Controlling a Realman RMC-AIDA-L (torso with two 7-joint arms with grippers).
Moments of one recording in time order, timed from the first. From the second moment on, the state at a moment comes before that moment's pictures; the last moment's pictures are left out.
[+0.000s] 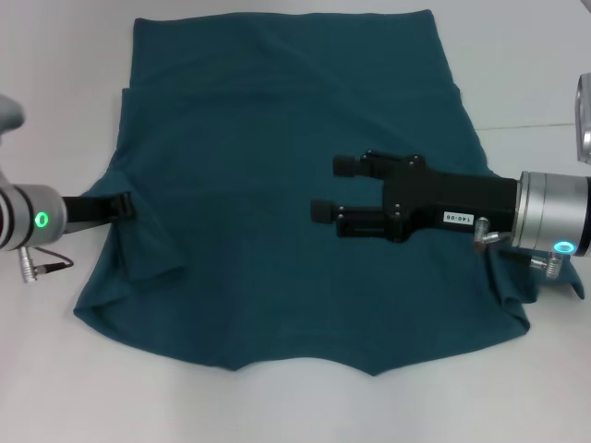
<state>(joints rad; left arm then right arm) -0.80 -2.09 0.80 0.57 2.49 0.71 -2.56 0.63 2.09 -0.76 -0.64 -1.78 -1.48 1.36</state>
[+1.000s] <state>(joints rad) -0.94 -2.15 1.13 0.60 2.77 0.66 -2.62 0.61 2.09 -0.76 -0.63 -1.77 -1.49 1.36</state>
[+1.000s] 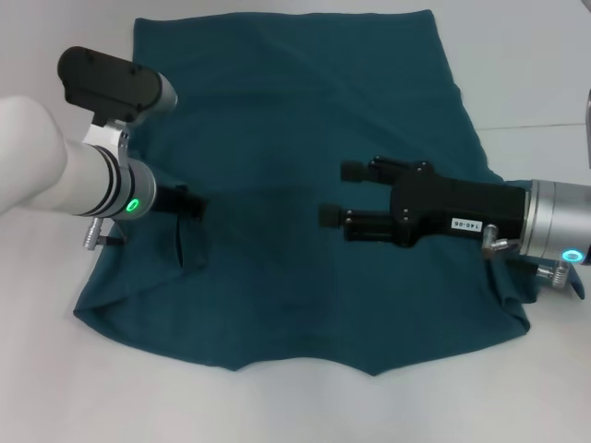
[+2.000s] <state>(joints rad) -0.89 -2.16 1.02 0.74 2.68 0.78 -2.61 0.63 2.09 -0.76 -0.63 -1.75 -1.49 1.37</state>
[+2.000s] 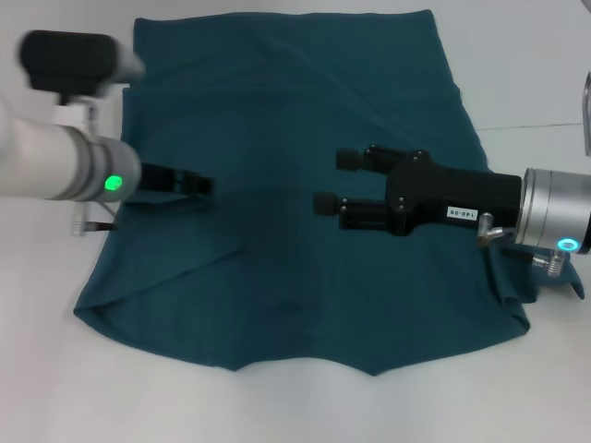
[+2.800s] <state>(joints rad) -0.63 -2.08 0.68 1.13 2.67 1.44 -2.64 0.64 2.09 -0.81 -0.93 -1.84 -1.48 1.67</state>
